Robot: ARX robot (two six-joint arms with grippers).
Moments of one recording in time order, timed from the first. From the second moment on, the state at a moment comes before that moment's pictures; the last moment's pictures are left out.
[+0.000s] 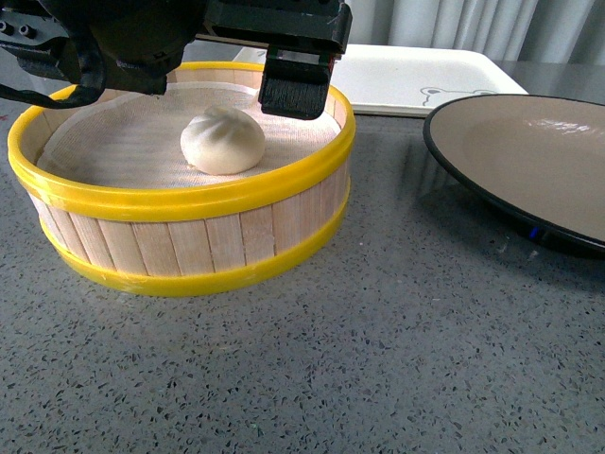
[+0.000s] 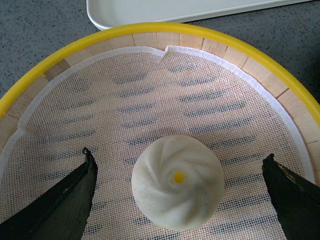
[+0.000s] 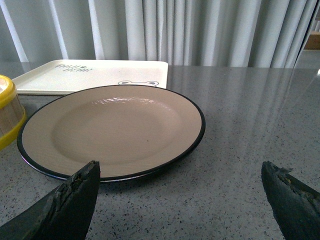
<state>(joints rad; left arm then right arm) -0.52 1.59 1.17 -0.24 -0.29 -0.12 0.00 0.00 0.01 0.00 0.00 0.00</state>
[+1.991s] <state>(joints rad) -0.68 1.75 1.70 -0.36 -0.28 -0.09 0.00 0.00 0.01 0.00 0.00 0.00</state>
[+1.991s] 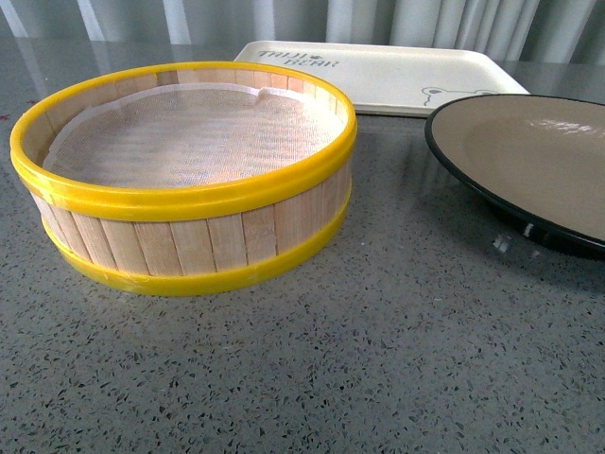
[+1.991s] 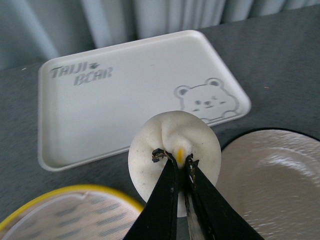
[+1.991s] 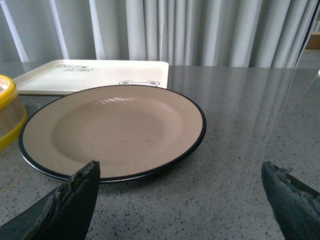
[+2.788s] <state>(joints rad) -0.87 2.04 1.84 -0.37 -0.22 -0.02 0.00 0.00 0.01 0.00 0.00 0.00</state>
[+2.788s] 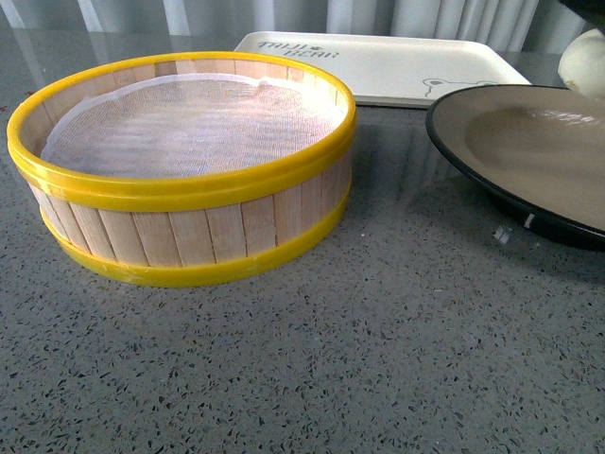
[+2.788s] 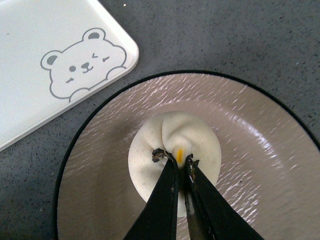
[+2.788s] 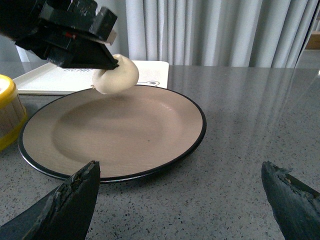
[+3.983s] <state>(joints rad) -0.91 2.07 1.80 -0.42 -0.24 -0.03 0.00 0.00 0.01 0.00 0.00 0.00</state>
